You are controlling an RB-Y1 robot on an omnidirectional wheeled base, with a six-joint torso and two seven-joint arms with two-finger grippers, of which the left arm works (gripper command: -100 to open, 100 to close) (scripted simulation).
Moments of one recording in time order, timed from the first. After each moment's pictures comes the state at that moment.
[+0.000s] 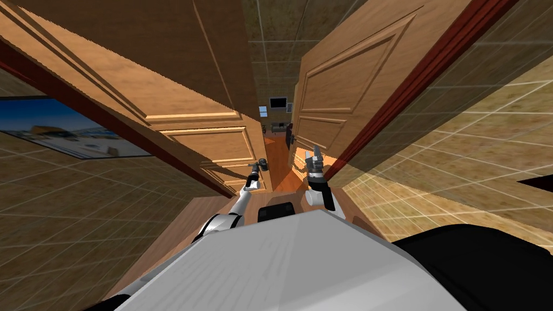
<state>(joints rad) -0.40 0.01 -0.07 -0.77 0.33 -0.43 -0.26</state>
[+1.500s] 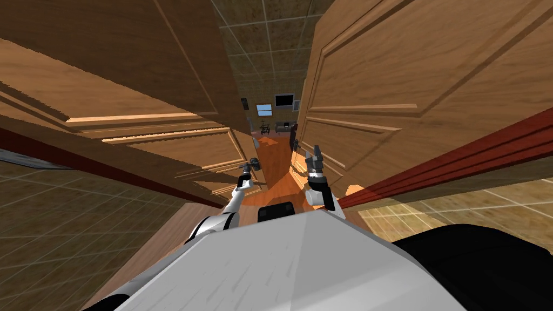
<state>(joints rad) -0.40 0.08 0.09 -0.76 0.39 -0.43 -0.32</state>
